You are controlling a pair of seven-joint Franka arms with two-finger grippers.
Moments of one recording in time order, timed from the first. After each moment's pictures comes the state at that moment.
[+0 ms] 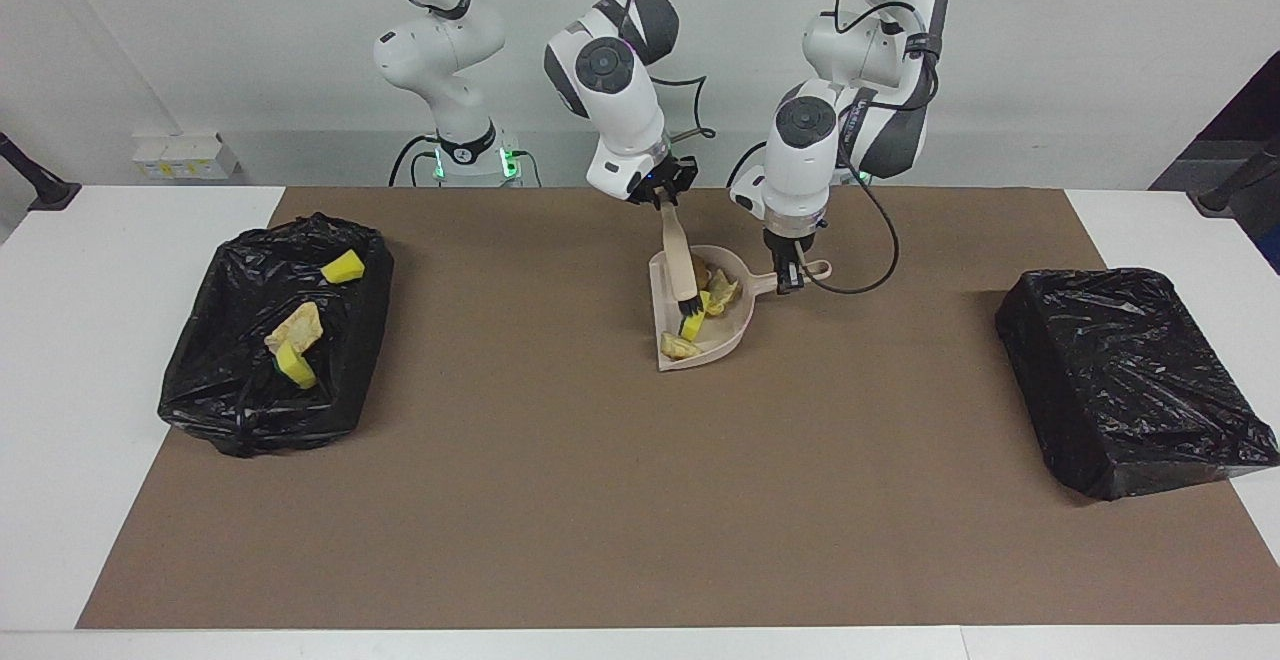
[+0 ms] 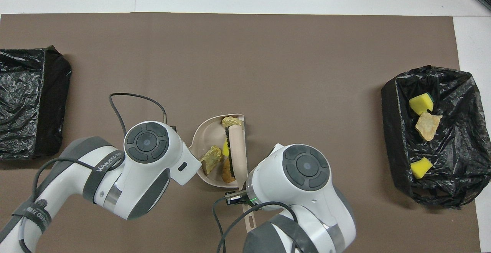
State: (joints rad) left arm -0.49 0.00 -0.04 -2.21 0.09 2.15 0.99; right arm 0.63 -0.04 0.04 -2.08 0.38 1.96 0.36
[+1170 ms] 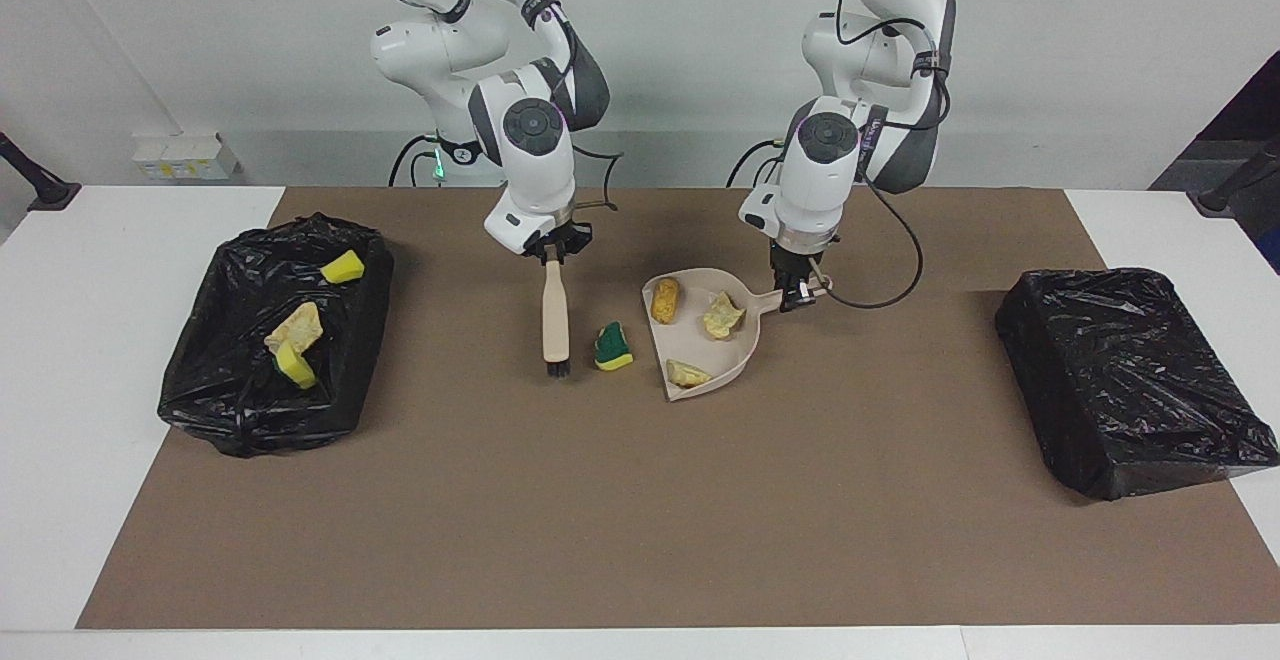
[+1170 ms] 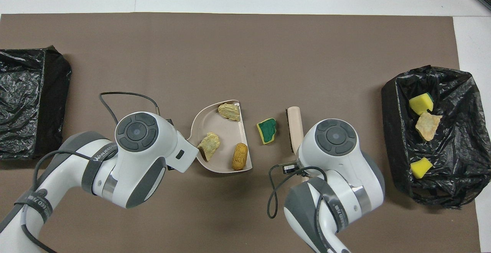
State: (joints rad) left arm -0.45 0.06 -0.05 -2.19 0.04 2.20 0.91; right arm 0.43 0.03 0.05 -2.20 0.05 2.02 0.34
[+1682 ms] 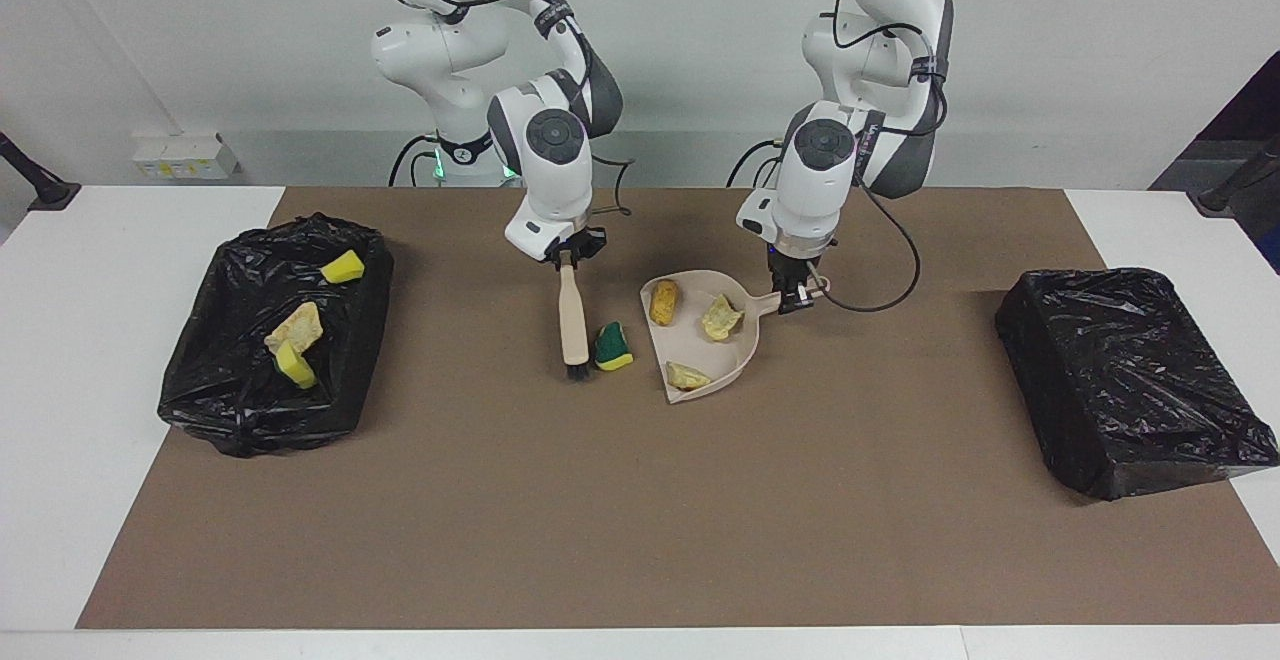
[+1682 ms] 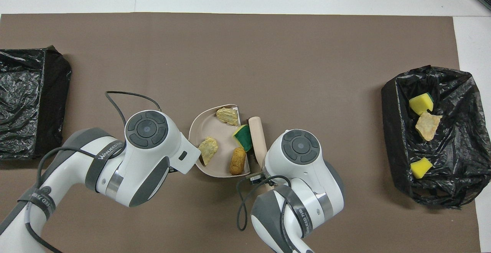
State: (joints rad) left arm -0.46 0.06 -0.05 -2.17 0.09 2.12 0.91; right arm 0.55 0.11 0.06 -2.16 0.31 2.11 0.22
